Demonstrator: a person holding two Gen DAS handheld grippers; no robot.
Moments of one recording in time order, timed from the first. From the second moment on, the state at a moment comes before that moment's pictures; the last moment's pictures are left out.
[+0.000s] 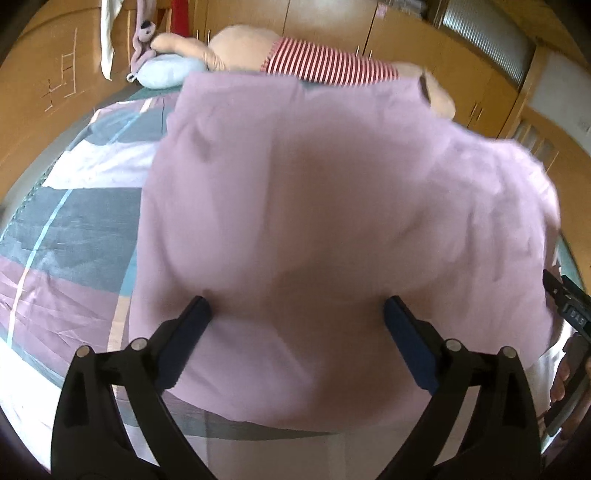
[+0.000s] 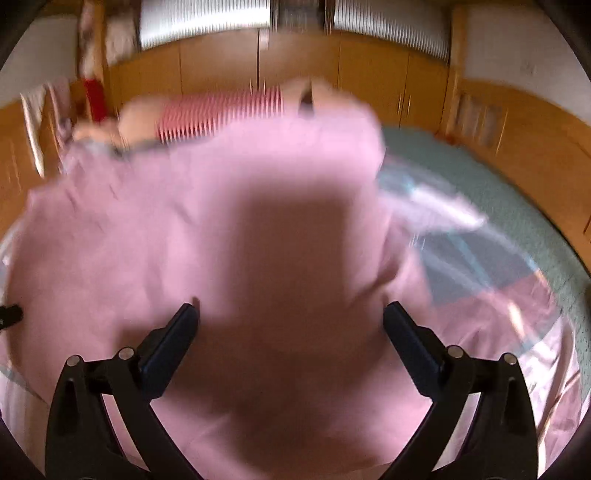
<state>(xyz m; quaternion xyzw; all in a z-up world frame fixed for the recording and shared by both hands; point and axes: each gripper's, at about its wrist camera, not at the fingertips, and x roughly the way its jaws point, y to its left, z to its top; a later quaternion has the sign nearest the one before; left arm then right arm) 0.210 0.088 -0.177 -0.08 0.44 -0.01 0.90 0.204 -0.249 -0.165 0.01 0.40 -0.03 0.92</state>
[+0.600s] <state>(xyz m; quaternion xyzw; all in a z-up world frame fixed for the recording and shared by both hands) 0.129 0.038 -0.094 -0.09 0.32 -0.01 0.94 0.082 -0.251 -0.052 0.05 0.23 0.00 0.97</state>
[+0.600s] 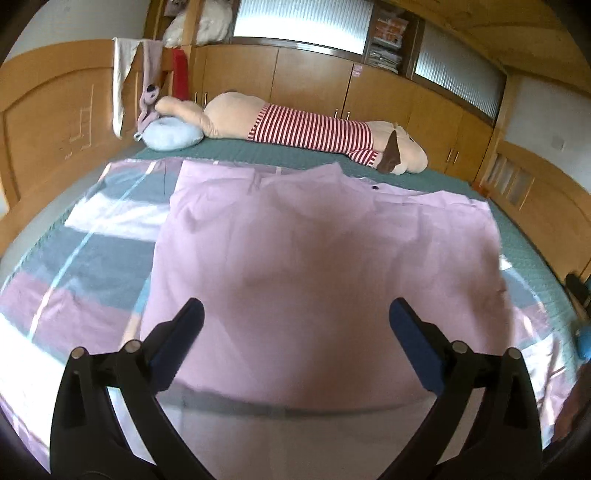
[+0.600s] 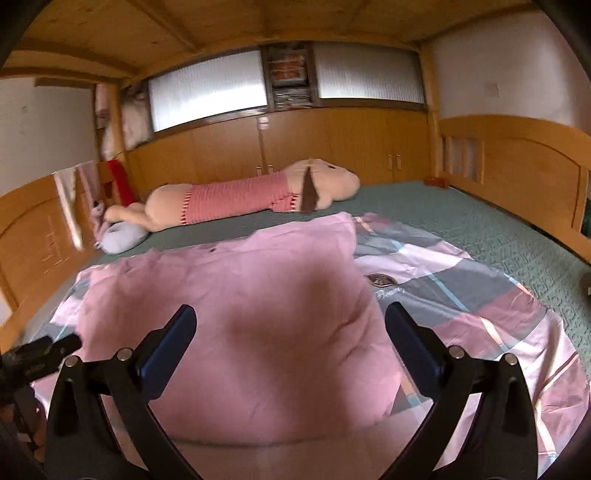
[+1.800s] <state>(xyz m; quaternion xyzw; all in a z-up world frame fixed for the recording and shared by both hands) 0.042 -0.006 -0.028 -0.02 0.24 0.02 0.97 0.027 -0.183 -0.017 -0.06 0.18 -0.02 0.98</state>
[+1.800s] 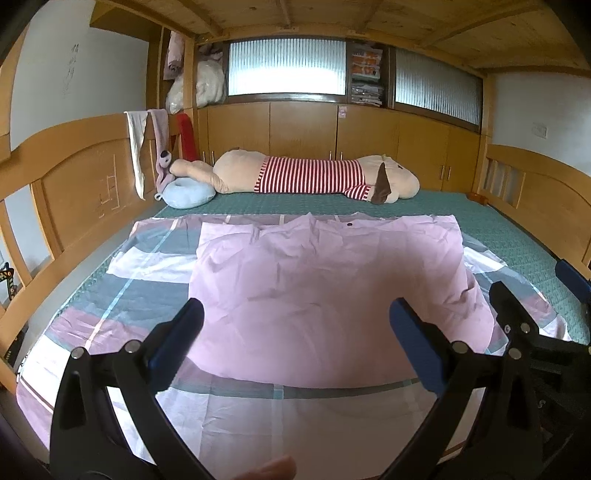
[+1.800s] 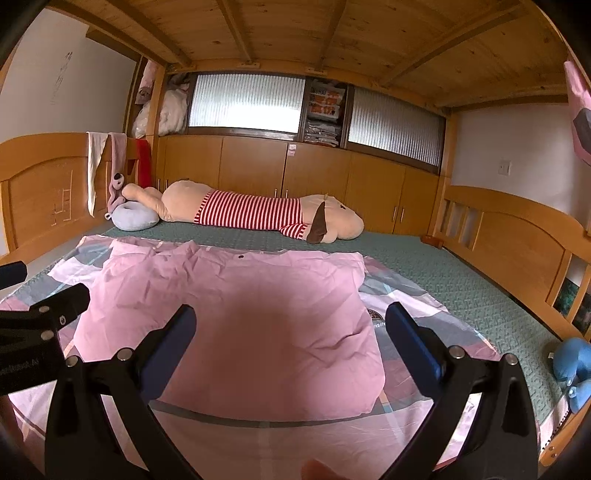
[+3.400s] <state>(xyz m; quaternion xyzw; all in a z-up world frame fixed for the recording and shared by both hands) 0.053 0.002 -0.051 -0.03 0.27 0.03 0.96 0.039 -0.174 -0.041 -0.10 0.21 -0.01 0.97</state>
